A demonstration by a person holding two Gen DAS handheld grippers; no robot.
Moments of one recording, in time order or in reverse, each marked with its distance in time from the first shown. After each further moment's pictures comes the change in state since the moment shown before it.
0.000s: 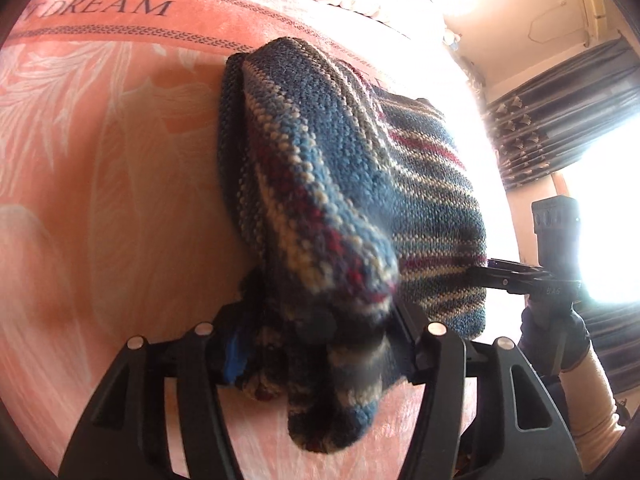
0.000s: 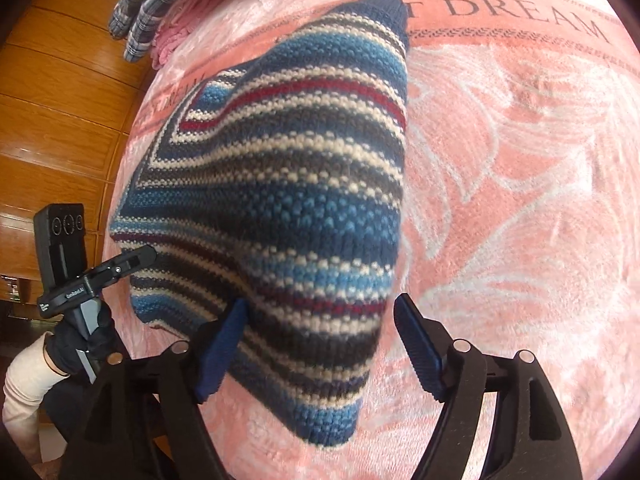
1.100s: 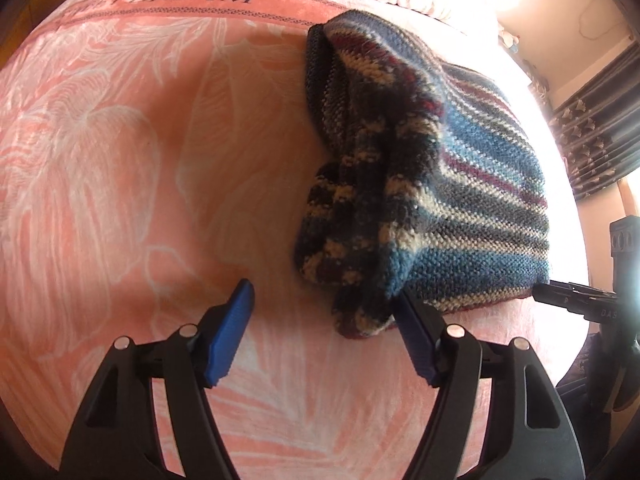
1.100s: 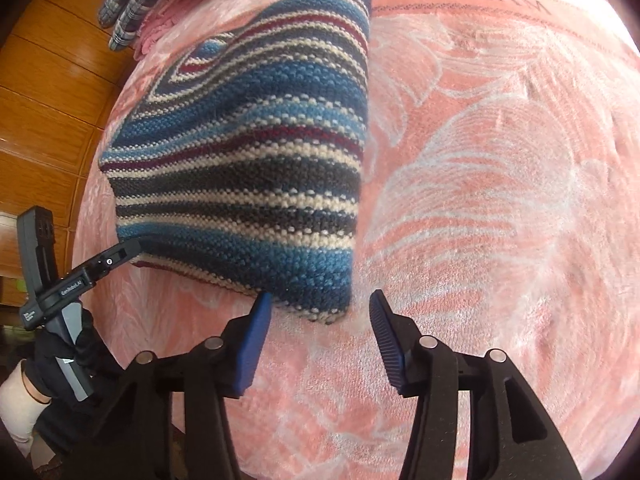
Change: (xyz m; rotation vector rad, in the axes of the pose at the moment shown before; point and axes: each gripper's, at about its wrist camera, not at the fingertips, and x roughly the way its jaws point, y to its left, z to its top) left arm -0.040 0.017 -0.091 -0.059 -0.075 0.260; right arm -0.015 0.020 -0.084 0.000 -0.059 -0.175
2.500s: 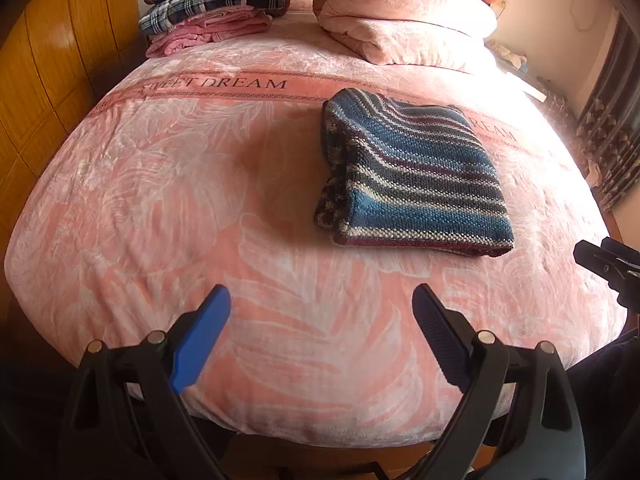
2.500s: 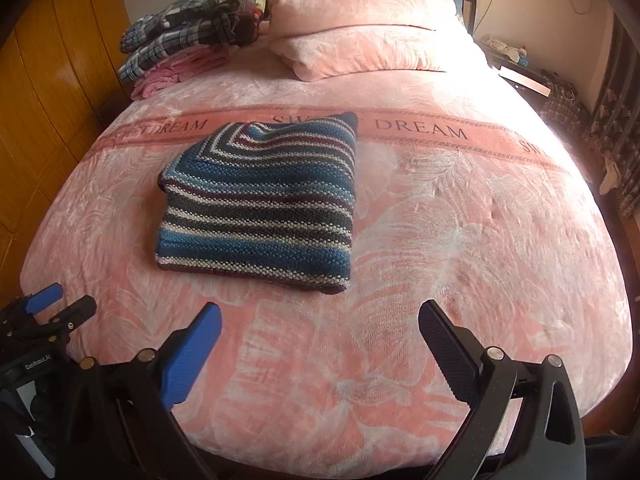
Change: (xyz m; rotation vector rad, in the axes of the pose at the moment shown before) left arm -0.130 -0.062 -0.095 0.091 -0.240 0.251; right arm -0.107 0.087 -0.087 -0.089 -0.372 -0.296
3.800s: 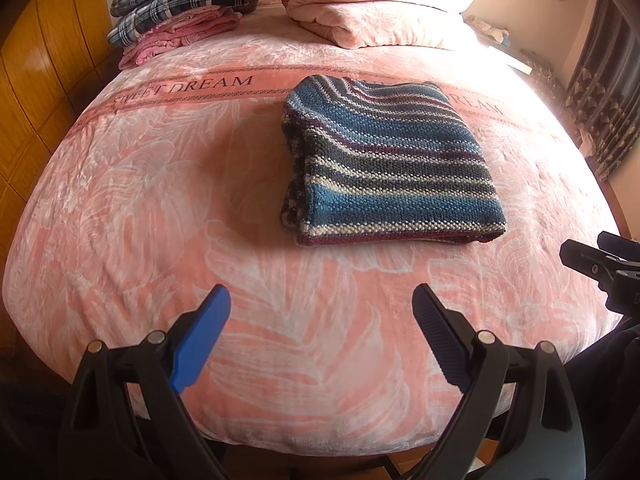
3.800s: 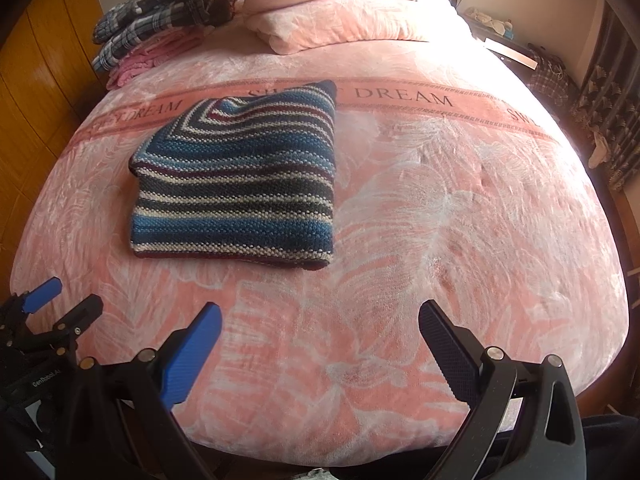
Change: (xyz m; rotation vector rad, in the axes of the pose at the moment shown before) left arm 0.020 -0.032 0.004 0.081 0.046 -0.015; right arm 0.020 -0.012 -0.003 0.054 0.099 -0.042
